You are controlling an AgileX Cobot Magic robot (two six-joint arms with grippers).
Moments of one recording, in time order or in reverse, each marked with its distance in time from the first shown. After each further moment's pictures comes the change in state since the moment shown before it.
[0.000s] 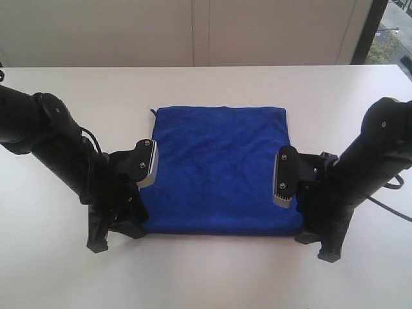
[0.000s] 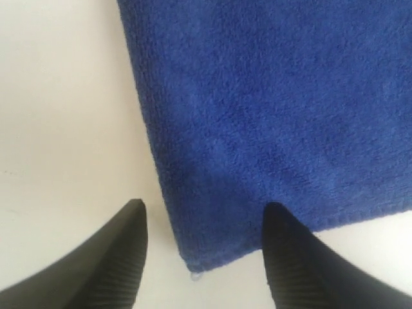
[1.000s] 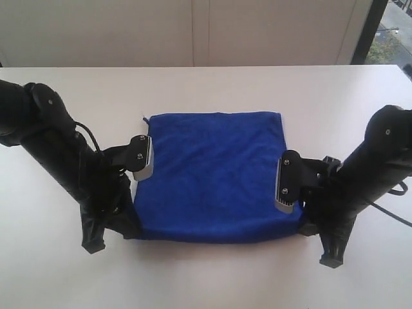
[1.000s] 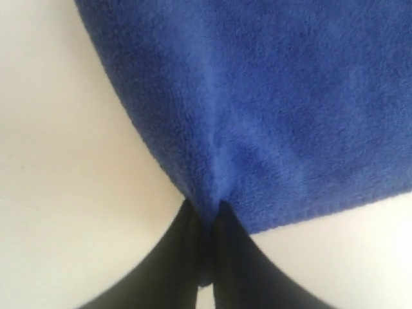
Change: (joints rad) left arm 0.000 -0.063 0.000 0.062 0.120 -0.217; right arm 0.000 -0.021 0.033 0.006 -0.019 0.000
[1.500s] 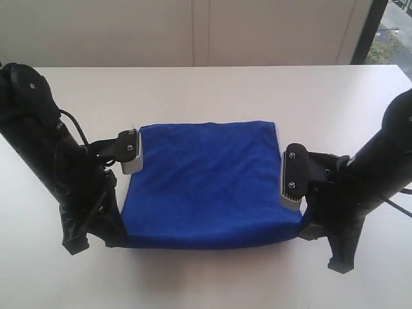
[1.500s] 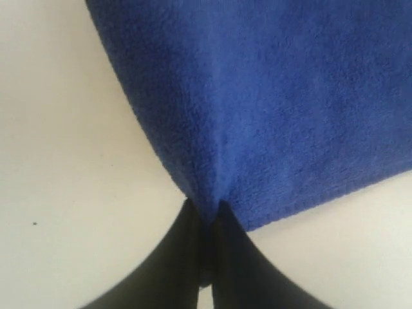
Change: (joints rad) left arm 0.000 -0.099 0.000 0.096 0.154 -0.210; right arm 0.007 -0.116 0.000 0.041 0.155 0.002
